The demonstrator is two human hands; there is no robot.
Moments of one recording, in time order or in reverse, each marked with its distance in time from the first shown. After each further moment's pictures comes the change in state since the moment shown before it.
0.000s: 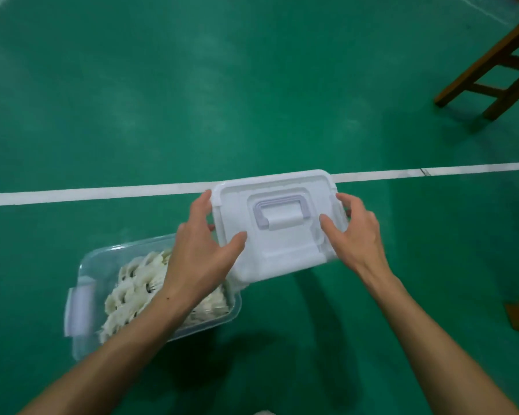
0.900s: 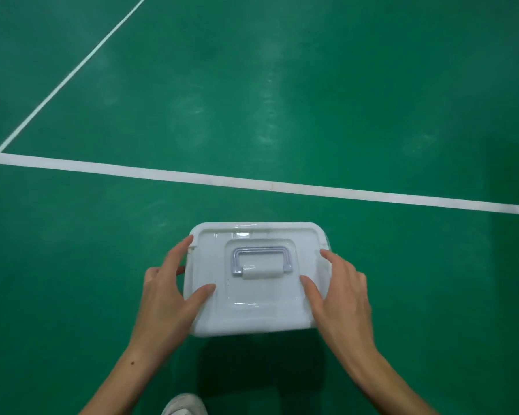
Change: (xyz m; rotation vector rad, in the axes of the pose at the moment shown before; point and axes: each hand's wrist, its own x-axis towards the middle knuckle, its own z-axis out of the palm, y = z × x) left_hand -0.094 -0.146 -0.175 0.115 0.194 -0.201; right_hand -0.153 -0.143 0.135 -0.107 -0.192 -0.112
